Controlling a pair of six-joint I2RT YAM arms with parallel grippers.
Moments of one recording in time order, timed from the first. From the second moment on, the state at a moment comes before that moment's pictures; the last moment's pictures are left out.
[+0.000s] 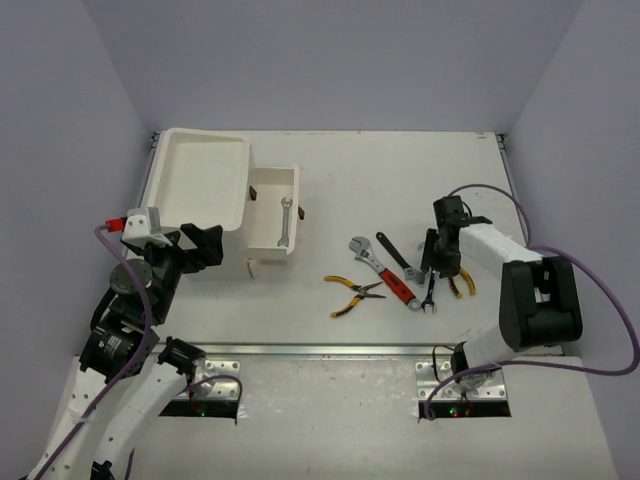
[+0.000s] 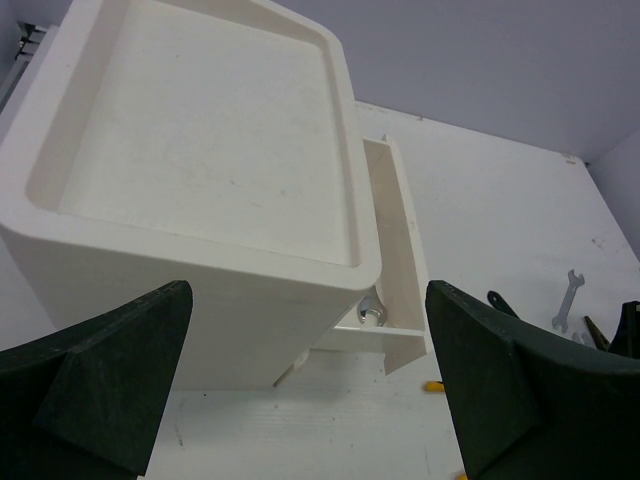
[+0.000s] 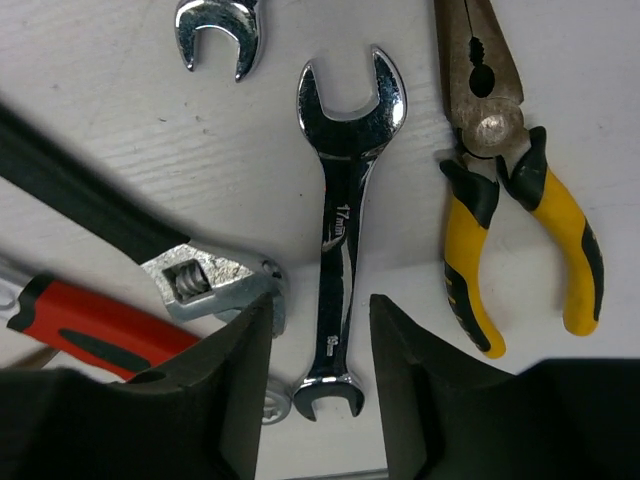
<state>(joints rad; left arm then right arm) -0.36 0.39 0.75 -0.50 -0.32 -0.36 0.10 1.52 0.80 -0.57 0.10 0.33</state>
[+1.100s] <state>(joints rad) -0.36 0.39 0.75 -0.50 -0.30 -0.36 0.03 1.41 0.71 -0.48 -0.04 0.30</state>
